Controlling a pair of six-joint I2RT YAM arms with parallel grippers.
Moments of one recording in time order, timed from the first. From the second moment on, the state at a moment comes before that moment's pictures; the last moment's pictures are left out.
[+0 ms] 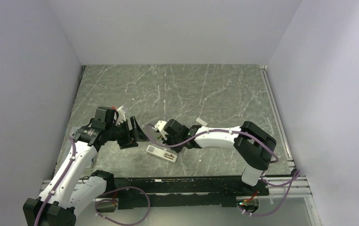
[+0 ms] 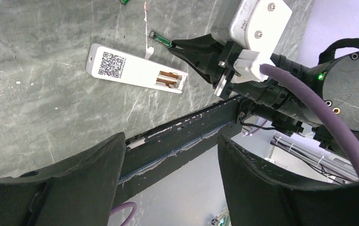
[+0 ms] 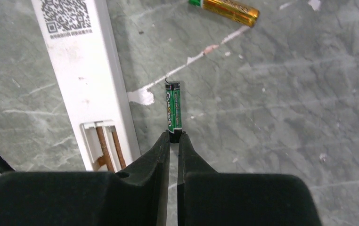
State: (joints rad) left arm -0.25 0.87 0.77 -0.83 0.53 -0.63; right arm 1.04 1.74 0.98 -0.22 -0.02 0.01
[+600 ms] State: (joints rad) left arm -0.25 0.97 0.73 -0.74 0.53 -0.65; right arm 1.04 1.52 0.96 -0.38 0.05 0.06
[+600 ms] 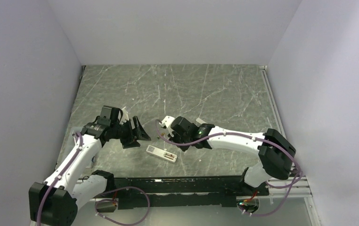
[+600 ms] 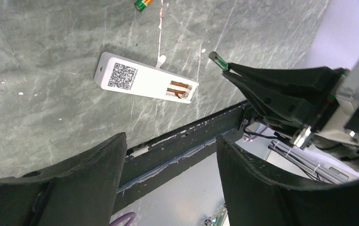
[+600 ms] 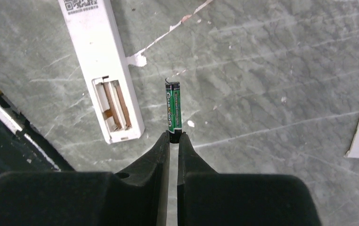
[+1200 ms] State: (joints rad) left arm -0.25 1.16 0.72 -0.66 0.43 -0.65; right arm 1.06 1.49 1.02 -0.57 -0.06 0.11
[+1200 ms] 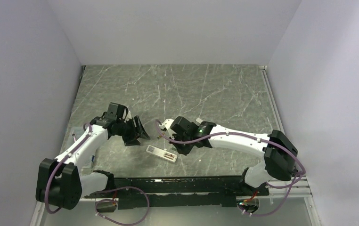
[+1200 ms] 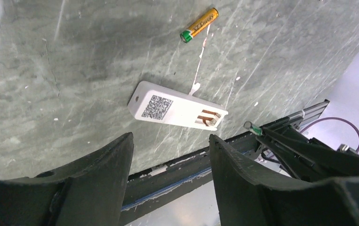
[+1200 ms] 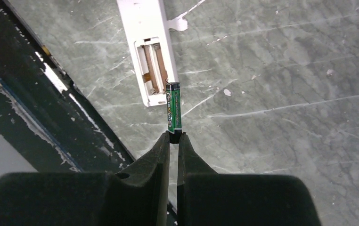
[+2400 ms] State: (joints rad) left arm -0.25 1.33 0.62 -0.44 0.52 -0.65; right arm 1.08 1.70 1.19 -0.73 -0.14 0.20
